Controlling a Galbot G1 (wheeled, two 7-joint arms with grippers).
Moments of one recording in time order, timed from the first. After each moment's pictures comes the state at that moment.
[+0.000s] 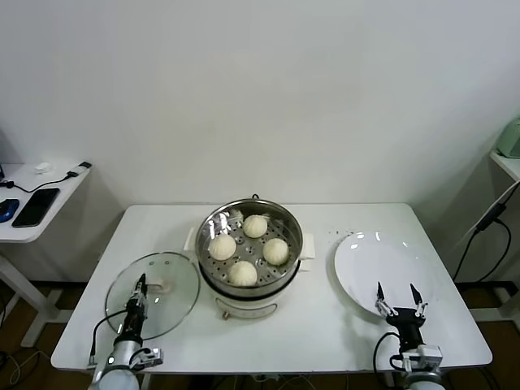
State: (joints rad) left arm 1.31 -1.28 -0.54 -1.36 1.28 0.06 -0.41; right arm -1.45 1.35 0.66 1.62 0.18 0.18 0.02
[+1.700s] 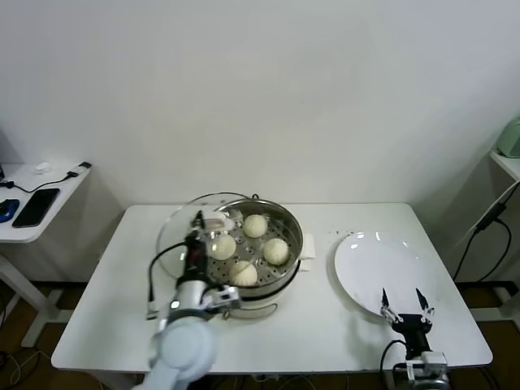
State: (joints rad) left arm 1.14 -1.31 -0.05 -2.06 1.42 0.67 0.24; right arm -1.51 1.32 0.67 1.66 0.14 0.17 0.05
